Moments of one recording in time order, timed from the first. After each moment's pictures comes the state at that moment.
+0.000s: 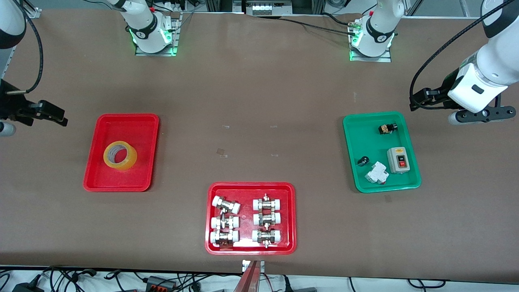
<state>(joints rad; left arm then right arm) 0.17 0.03 -0.28 -1.65 0.00 1.58 -0.23 -0.02 0.09 -0.03 -1.61 0.00 1.71 -0.05</state>
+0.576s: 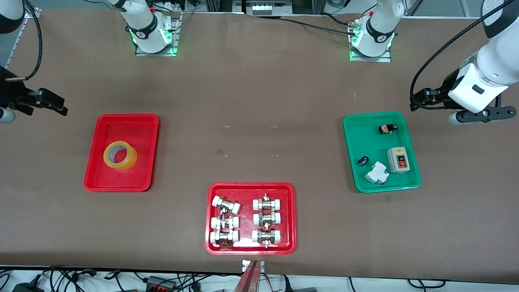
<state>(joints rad) 0.17 0.03 -0.28 -1.65 0.00 1.58 -0.23 -0.02 0.03 -0.03 -1.65 0.00 1.69 -0.05</state>
